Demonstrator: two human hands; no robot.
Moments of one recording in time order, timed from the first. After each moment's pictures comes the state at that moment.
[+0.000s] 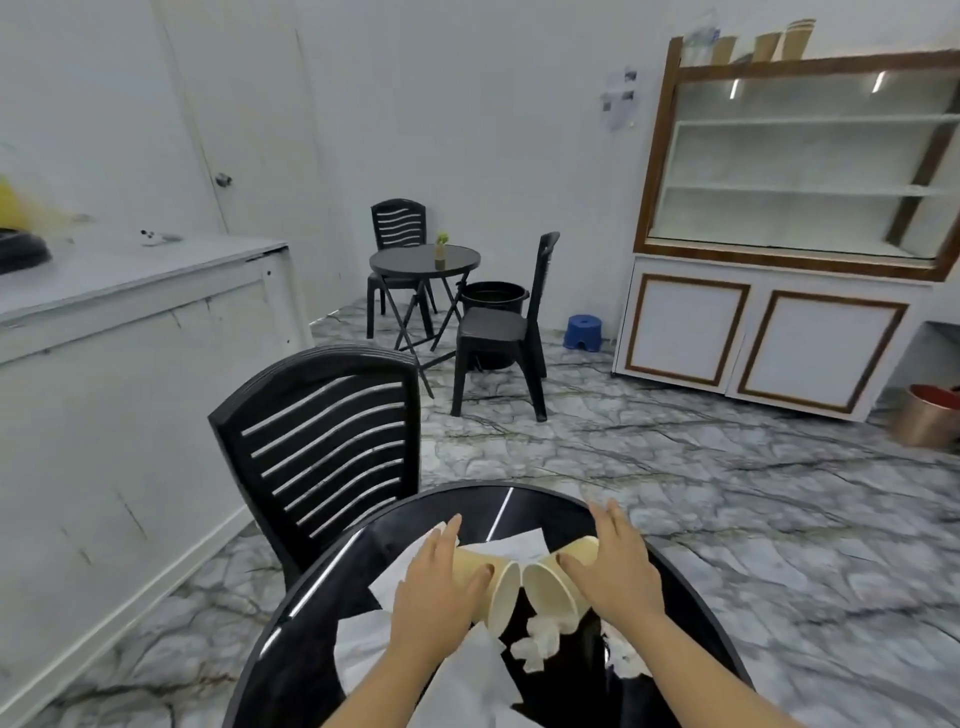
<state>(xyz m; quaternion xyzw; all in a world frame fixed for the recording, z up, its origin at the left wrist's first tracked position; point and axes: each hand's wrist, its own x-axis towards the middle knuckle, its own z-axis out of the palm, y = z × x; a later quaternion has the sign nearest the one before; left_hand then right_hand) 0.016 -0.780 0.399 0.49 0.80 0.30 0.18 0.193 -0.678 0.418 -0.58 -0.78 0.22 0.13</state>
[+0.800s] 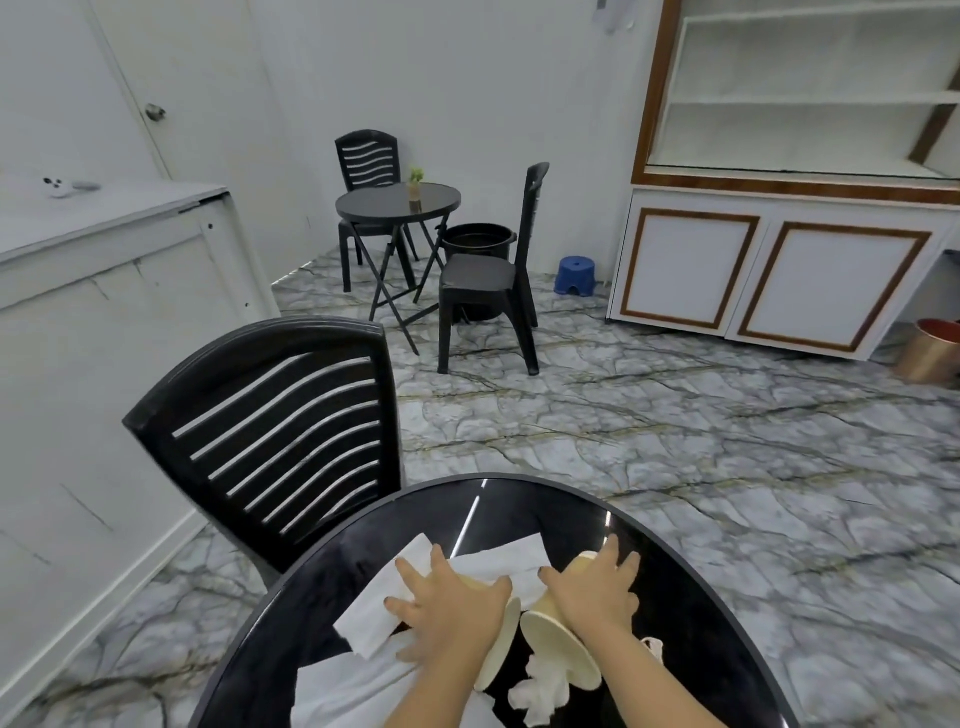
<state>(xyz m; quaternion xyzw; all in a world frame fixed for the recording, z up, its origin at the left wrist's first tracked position) 0.030 -0.686 0.351 0.21 0.91 0.22 0.29 0.141 -0.624 0.348 -0.73 -0.54 0.40 0.14</state>
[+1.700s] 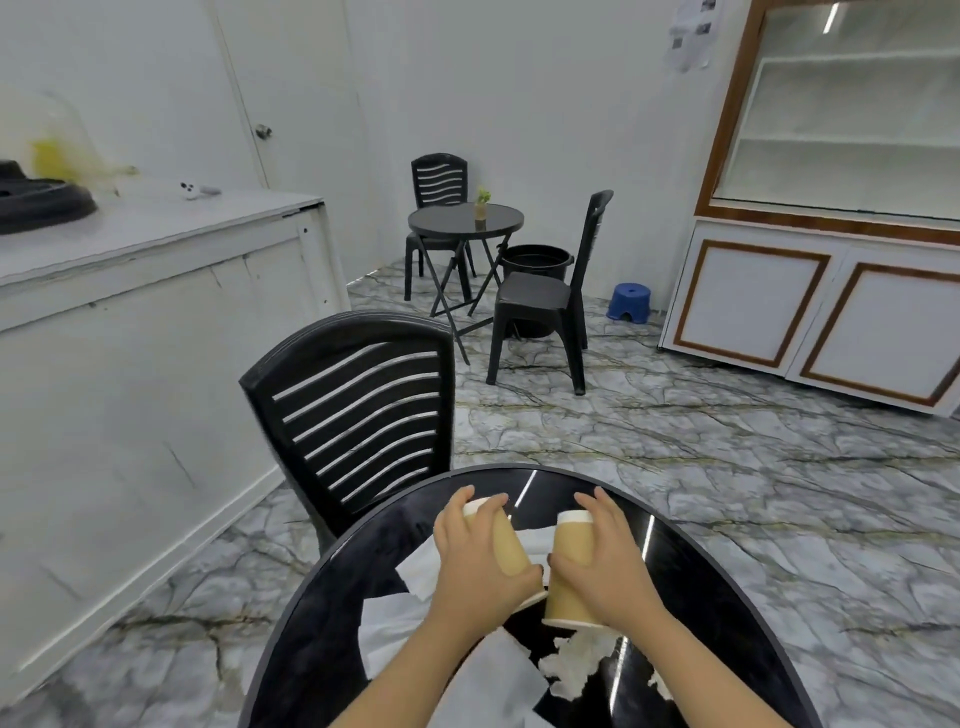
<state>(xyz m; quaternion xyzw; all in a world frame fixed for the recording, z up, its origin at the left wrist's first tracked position) 0.014 -0.755 0.400 0.46 0.78 0.39 0.18 0.147 -0.671 0.405 -0.46 -0.76 0.39 0.22</state>
